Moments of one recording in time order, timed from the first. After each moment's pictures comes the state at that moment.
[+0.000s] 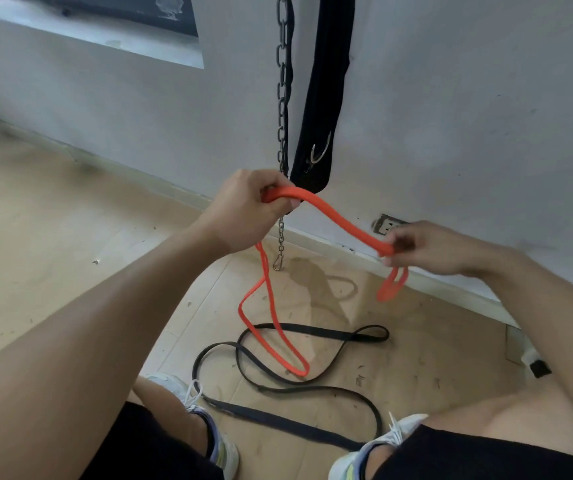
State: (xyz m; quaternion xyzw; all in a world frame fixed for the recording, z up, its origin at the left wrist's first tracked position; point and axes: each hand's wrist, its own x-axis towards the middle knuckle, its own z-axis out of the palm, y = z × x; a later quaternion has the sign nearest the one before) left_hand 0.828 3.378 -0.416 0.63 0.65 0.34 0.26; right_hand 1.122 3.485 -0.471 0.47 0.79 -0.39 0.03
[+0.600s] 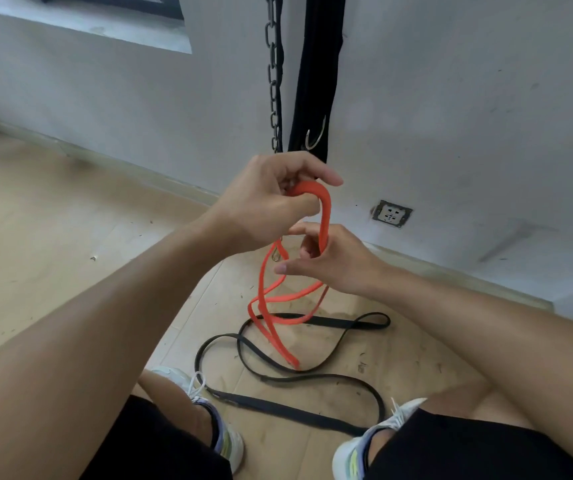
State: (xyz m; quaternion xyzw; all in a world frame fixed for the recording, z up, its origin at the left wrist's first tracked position) left_hand 0.853 3.369 -0.402 0.66 0.55 0.38 0.34; right_hand 1.011 3.408 -0.485 0.40 0.75 -0.51 -0.15
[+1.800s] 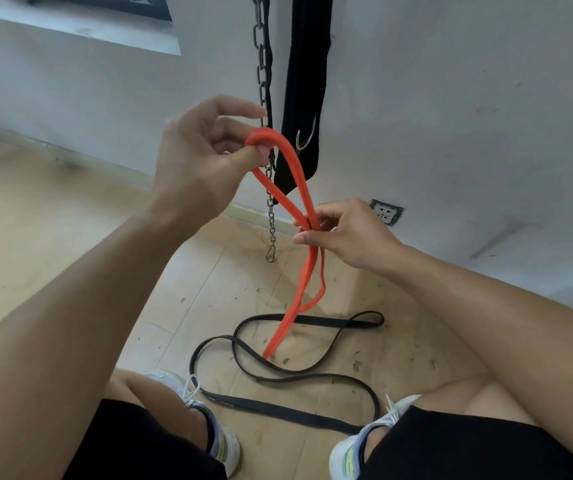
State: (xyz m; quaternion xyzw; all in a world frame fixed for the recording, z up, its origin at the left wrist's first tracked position) left_hand 0.824 3.371 -0.387 0.56 0.56 0.55 0.26; right_hand 1.030 3.438 -0.479 0.42 0.77 -0.43 -0.21
